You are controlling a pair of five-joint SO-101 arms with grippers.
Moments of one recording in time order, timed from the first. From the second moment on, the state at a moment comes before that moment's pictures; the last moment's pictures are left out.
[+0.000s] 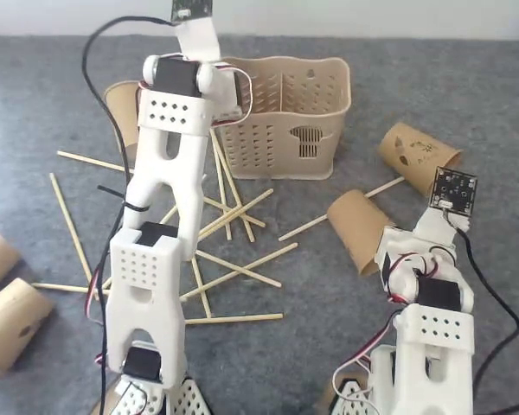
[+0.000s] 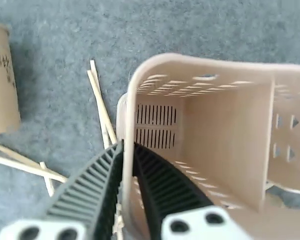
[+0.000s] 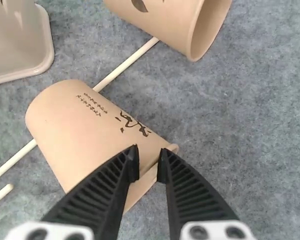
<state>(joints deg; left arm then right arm) 5.1 40.9 -63.7 98.7 24.7 6.2 -57.8 73.1 46.4 -6.9</state>
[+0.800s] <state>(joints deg) 2.0 13.8 -49.5 98.7 23.6 6.2 -57.8 73.1 46.4 -6.9</state>
